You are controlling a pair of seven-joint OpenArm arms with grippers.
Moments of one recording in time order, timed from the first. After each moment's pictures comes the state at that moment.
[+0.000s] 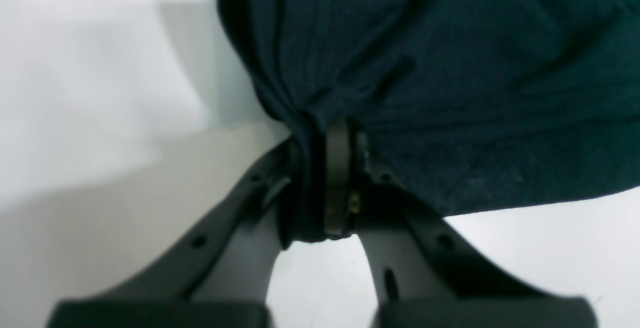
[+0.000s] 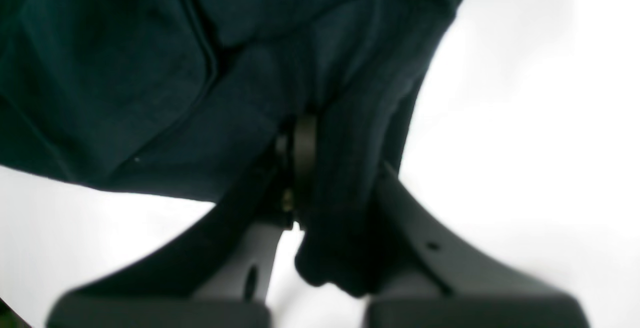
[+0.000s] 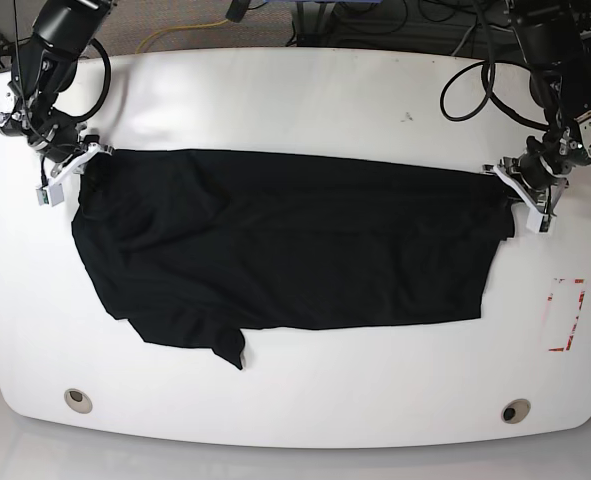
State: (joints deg) left arm 2.0 -20.3 -22.5 75.0 -26.5 -36.1 43.3; right arm -4.1 19.2 36.4 73.8 37.0 41.0 -57.9
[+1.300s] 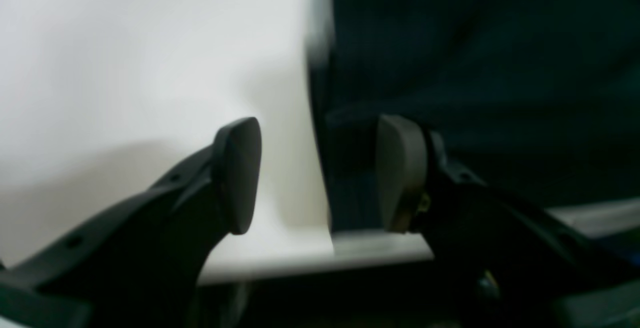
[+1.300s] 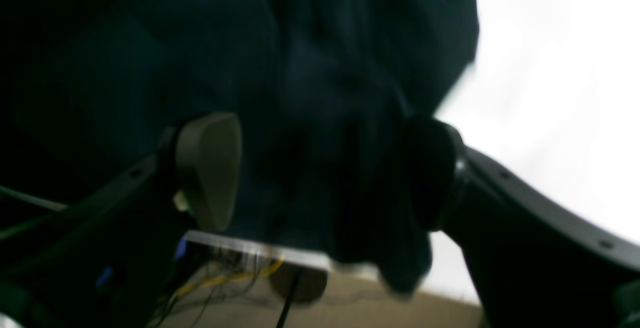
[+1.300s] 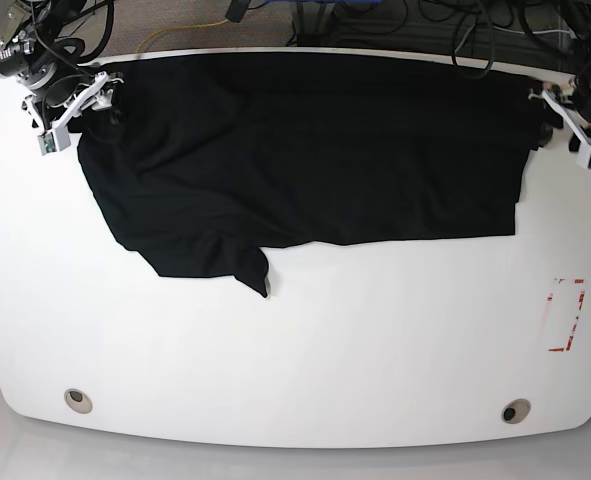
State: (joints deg) left arm 22.4 -19.7 -44.5 106.9 -29.9 -42.9 56.7; right arm -24.1 12.3 43.3 109.8 41.8 41.0 -68.9
